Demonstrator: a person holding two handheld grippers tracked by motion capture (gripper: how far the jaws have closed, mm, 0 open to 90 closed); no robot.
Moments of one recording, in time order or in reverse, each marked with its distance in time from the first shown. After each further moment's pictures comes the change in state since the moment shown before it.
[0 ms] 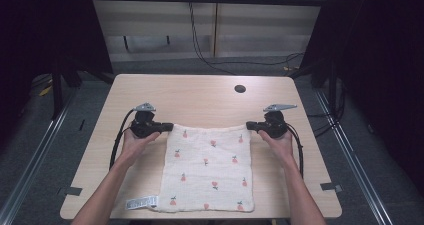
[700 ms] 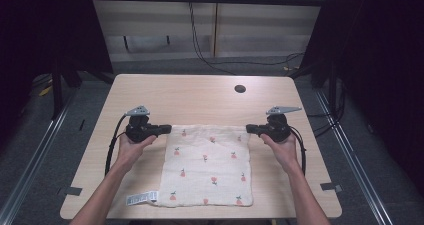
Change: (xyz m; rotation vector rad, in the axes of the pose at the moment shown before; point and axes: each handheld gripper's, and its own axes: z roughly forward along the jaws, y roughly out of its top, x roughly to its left) left arm -0.017 -0.009 -0.022 -0.070 -0.049 0.017; right arm 0.022 -0.001 -0.024 -0.016 0.070 -0.016
